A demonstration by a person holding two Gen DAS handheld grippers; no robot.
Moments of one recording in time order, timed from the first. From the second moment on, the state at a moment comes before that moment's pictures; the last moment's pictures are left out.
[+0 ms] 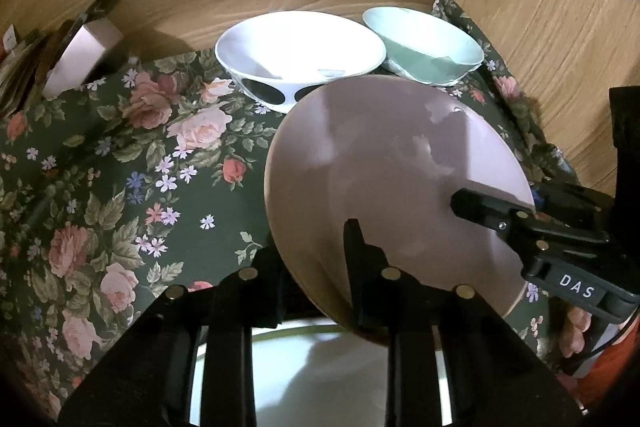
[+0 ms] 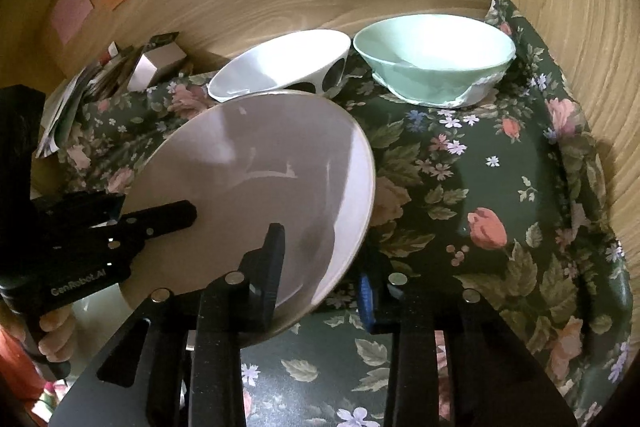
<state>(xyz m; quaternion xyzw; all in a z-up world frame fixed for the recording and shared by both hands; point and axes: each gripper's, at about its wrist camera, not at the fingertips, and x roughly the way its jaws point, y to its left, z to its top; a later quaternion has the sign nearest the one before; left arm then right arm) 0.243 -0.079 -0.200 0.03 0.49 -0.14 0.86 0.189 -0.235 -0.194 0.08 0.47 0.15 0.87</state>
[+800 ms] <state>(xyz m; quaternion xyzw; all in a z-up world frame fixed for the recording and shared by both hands) 0.207 -0.068 -0.155 0.01 0.43 -0.15 0.89 0.159 -0.232 -0.151 0.08 0.42 0.14 0.89</state>
